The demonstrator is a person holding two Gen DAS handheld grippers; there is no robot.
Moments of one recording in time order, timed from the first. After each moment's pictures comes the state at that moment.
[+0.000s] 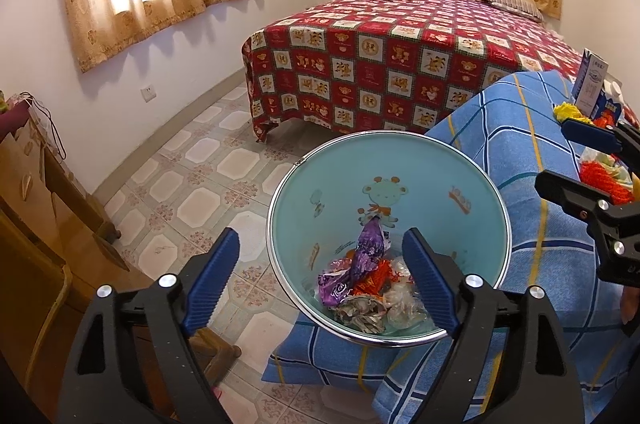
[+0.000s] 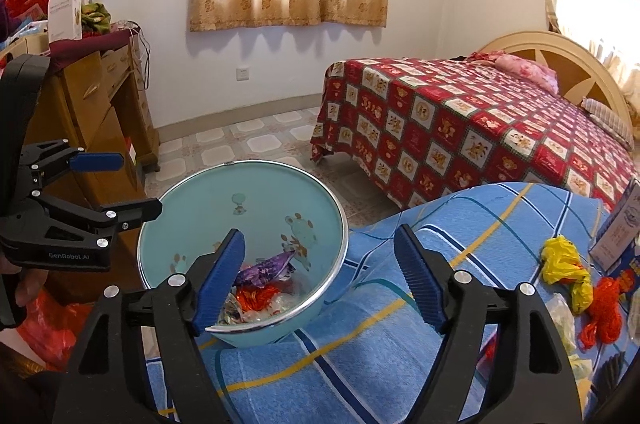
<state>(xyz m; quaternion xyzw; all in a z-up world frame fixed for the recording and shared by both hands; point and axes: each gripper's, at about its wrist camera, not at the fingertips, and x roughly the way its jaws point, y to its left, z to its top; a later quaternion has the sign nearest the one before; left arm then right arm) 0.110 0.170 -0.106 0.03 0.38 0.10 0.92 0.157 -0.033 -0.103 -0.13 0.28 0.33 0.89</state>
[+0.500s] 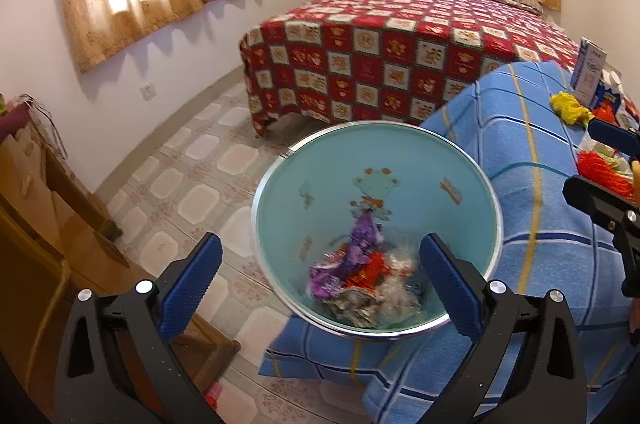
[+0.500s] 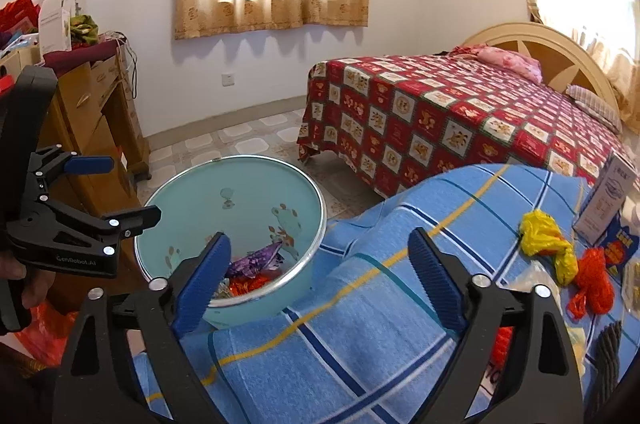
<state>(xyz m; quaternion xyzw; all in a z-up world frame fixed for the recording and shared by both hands) 0.109 0.151 -0.113 0.03 0.40 0.09 0.91 0.144 -0.062 -0.103 -0.11 0.28 0.30 0.90</state>
